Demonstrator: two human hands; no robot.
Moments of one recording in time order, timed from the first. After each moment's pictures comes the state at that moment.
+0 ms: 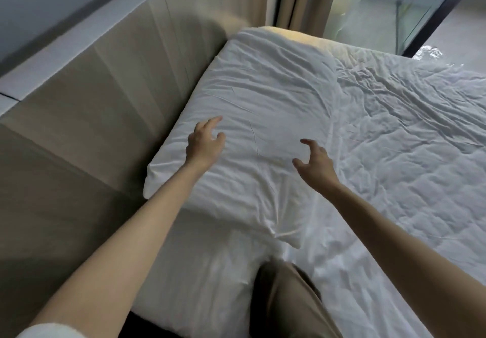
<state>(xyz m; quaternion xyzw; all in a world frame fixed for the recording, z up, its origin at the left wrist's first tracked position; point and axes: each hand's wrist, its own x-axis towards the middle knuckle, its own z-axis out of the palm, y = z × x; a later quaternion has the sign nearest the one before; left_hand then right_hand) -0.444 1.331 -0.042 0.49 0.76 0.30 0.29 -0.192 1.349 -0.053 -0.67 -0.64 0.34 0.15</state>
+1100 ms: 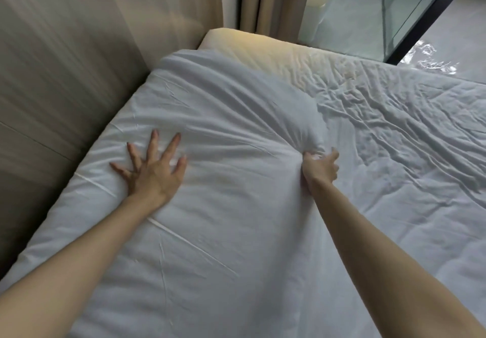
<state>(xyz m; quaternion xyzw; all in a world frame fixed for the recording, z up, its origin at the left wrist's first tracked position) -0.421 1.648 -0.187 0.53 0.84 0.00 0.15 -0.122 1.727 -0.199 -0.83 -0.33 0.35 0.26</state>
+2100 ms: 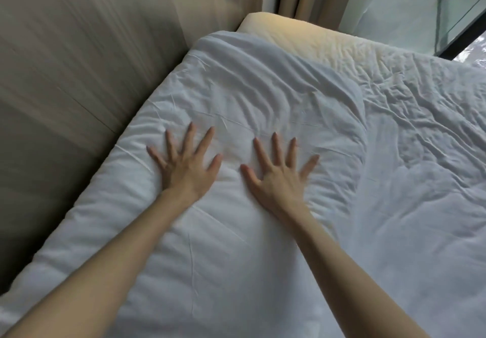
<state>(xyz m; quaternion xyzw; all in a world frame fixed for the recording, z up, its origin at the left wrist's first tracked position) -0.416 1.617 -0.193 0.56 0.82 0.00 0.09 -0.234 1.649 -0.203 -0.60 -0.78 0.16 -0.01</state>
